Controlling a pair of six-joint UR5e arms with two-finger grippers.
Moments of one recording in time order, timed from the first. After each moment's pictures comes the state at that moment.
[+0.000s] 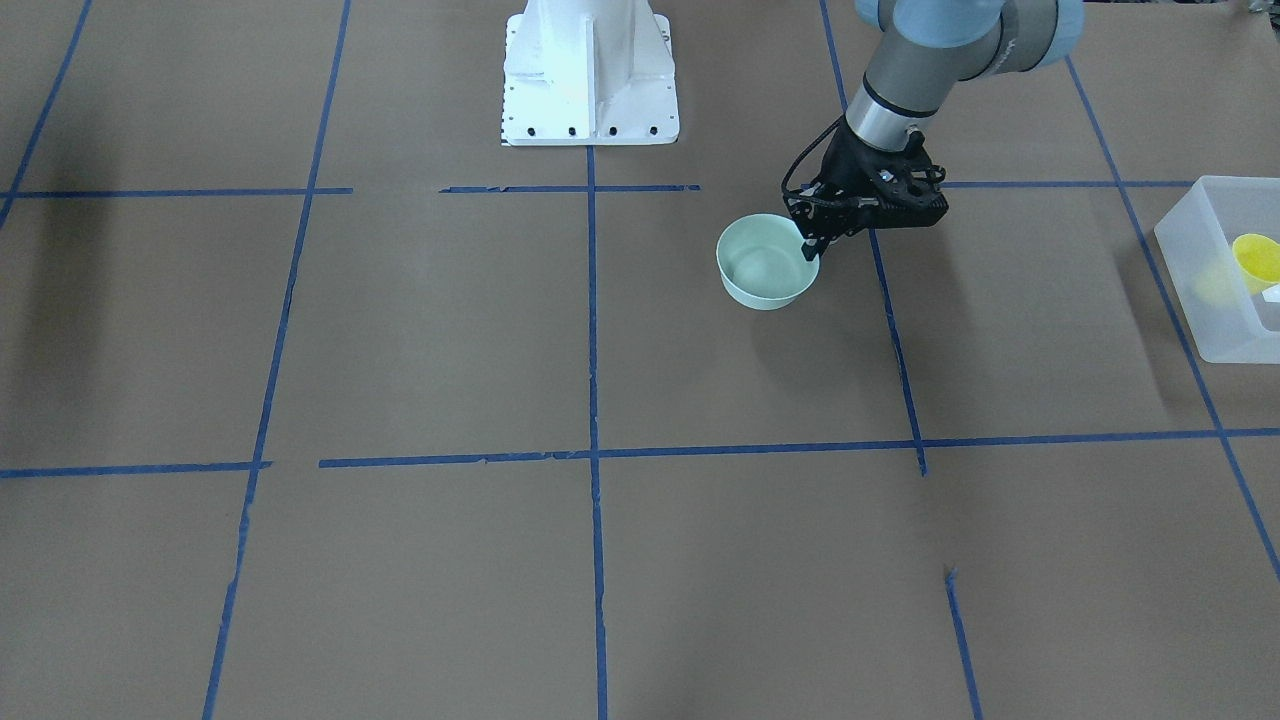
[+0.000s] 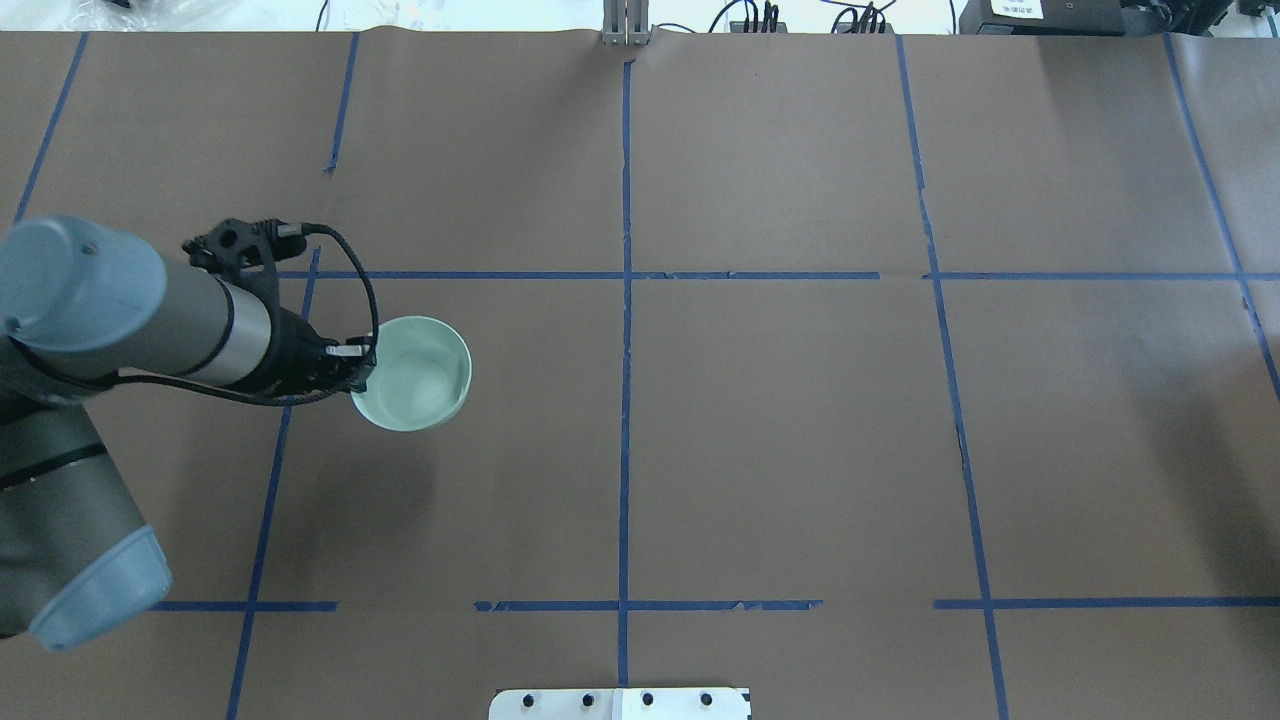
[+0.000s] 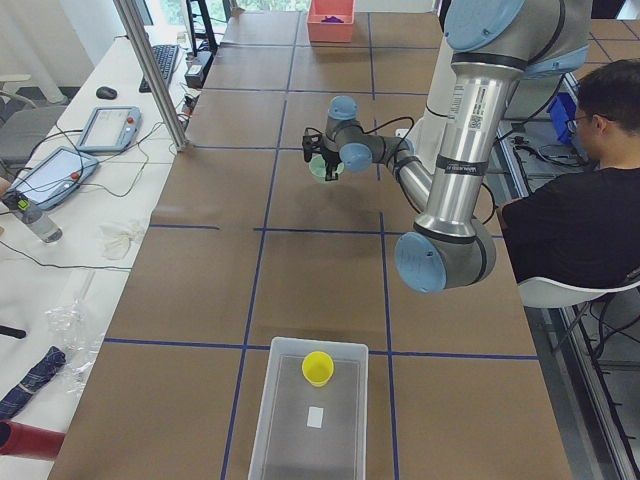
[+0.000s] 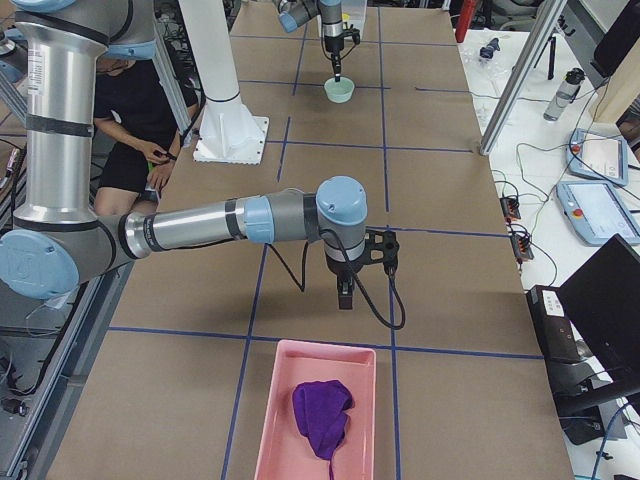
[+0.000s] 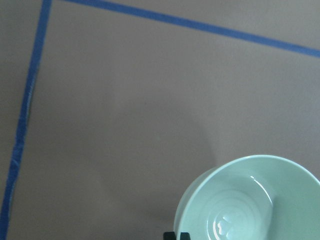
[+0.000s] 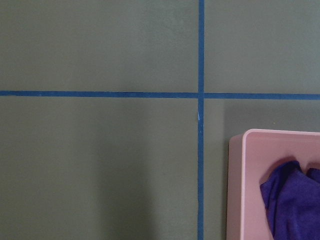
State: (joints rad) left arm -0.67 -1.81 -2.05 -1.77 -1.95 -1.32; right arm 1.53 -1.70 1.93 -1.63 2.36 0.14
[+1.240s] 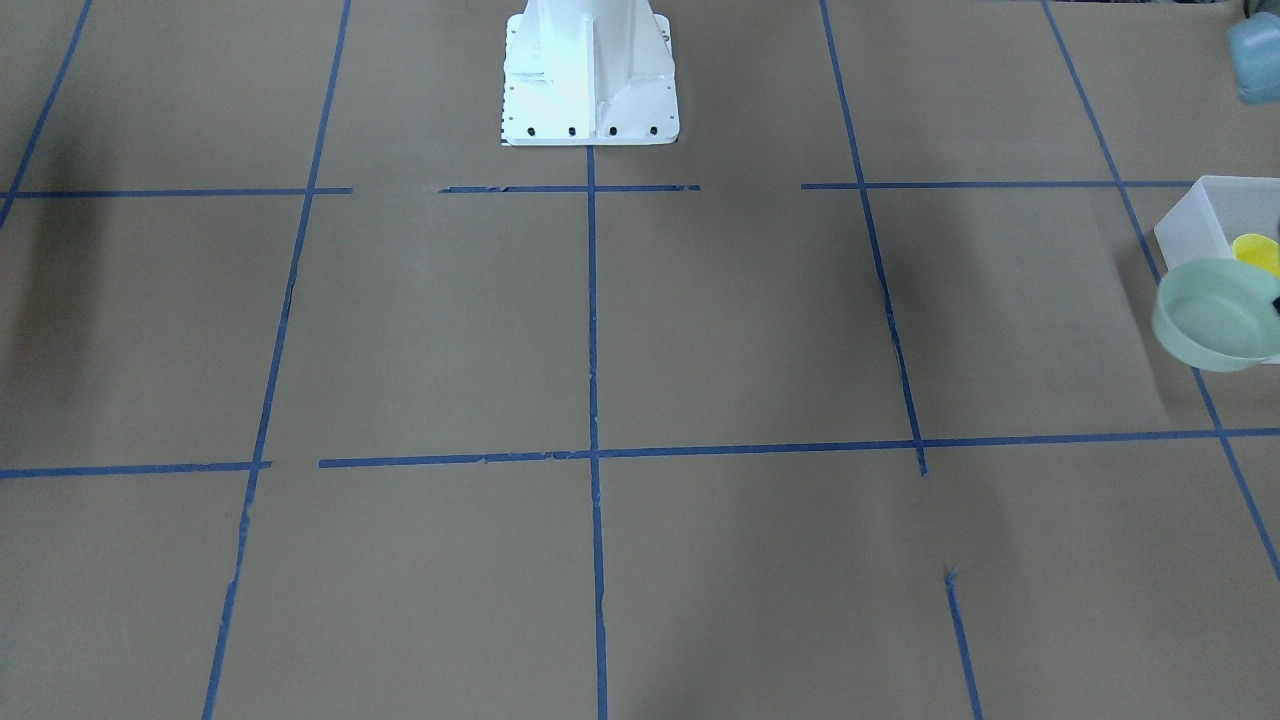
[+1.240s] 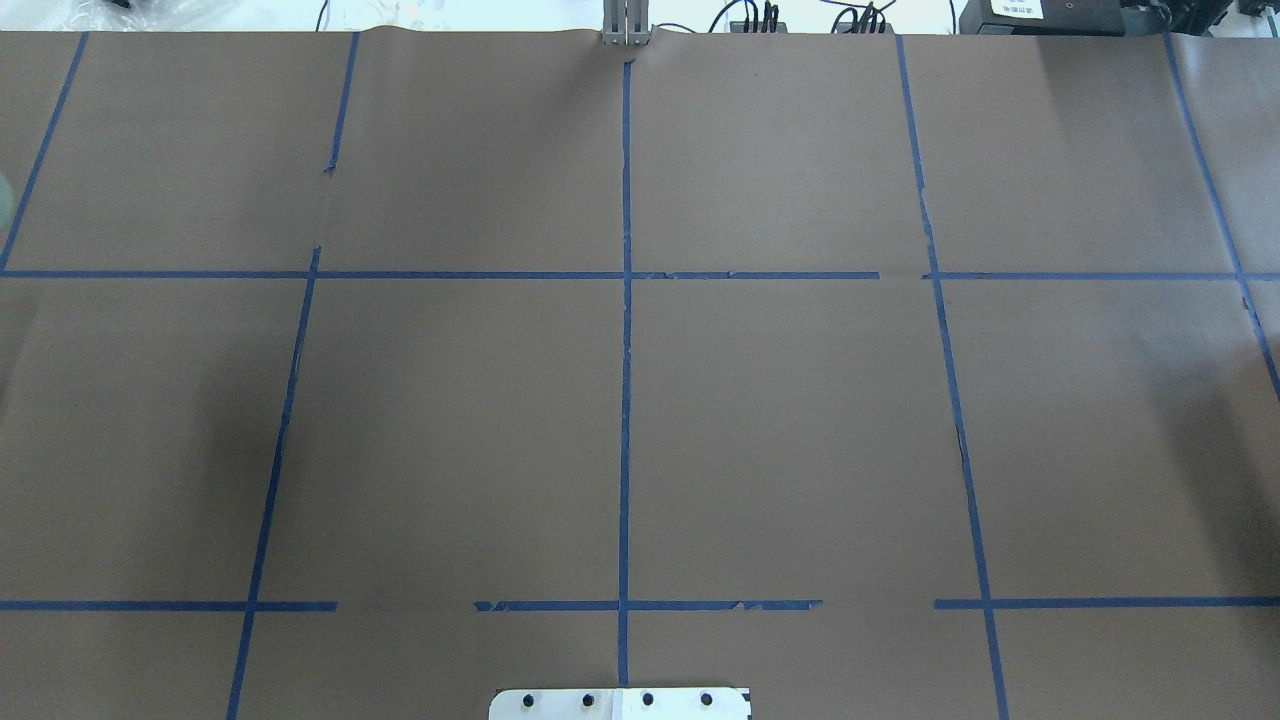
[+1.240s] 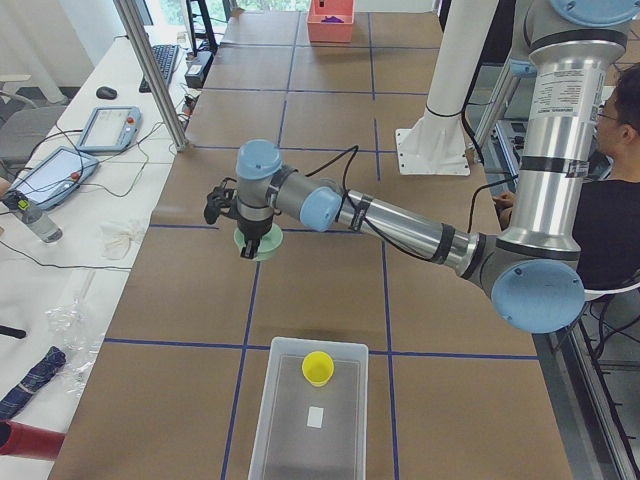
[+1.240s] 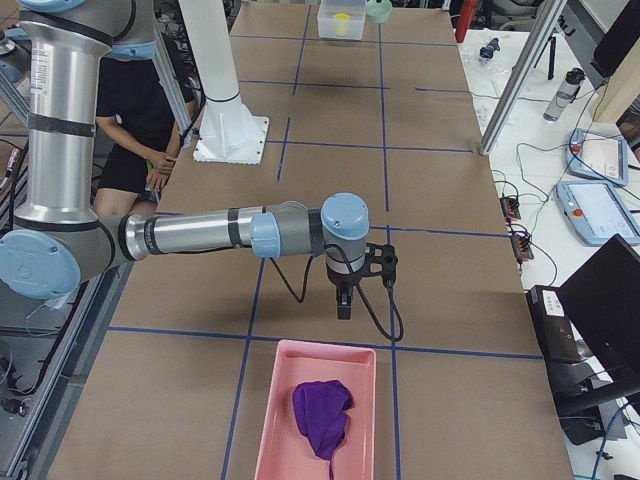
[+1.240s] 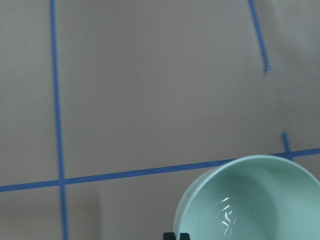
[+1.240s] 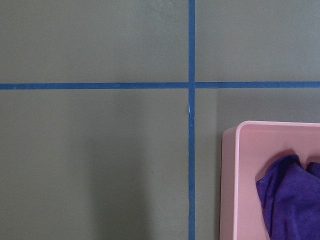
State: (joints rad) left arm -1.49 -1.65 -1.73 -1.70 -2.31 -0.21; right arm 1.55 -1.71 1.83 -1.58 2.36 0.11
